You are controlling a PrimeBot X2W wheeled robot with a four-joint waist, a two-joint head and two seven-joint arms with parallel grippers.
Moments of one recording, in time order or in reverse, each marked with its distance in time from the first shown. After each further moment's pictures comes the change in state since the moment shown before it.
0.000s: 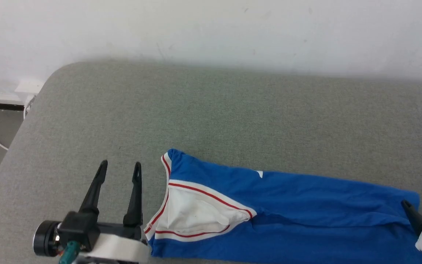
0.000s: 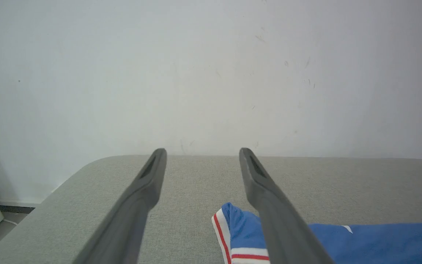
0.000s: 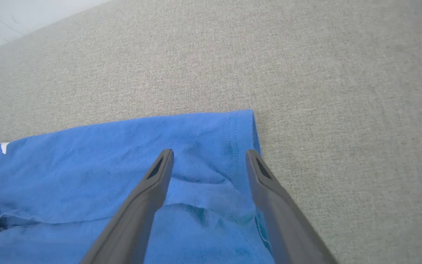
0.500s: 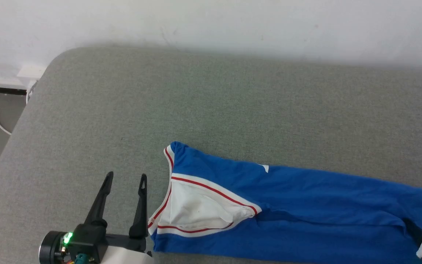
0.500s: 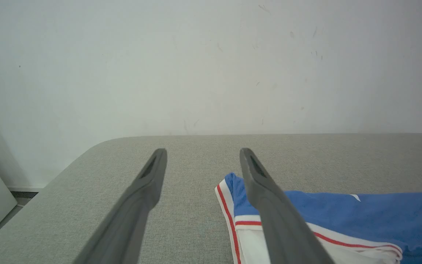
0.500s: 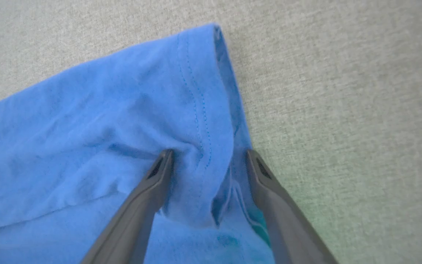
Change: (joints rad) left arm 0.093 -0.157 0.136 0.000 0.212 -0.141 0.000; right arm -0.024 0.065 -0.115 0.130 -0.055 0.000 0.063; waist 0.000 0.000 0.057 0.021
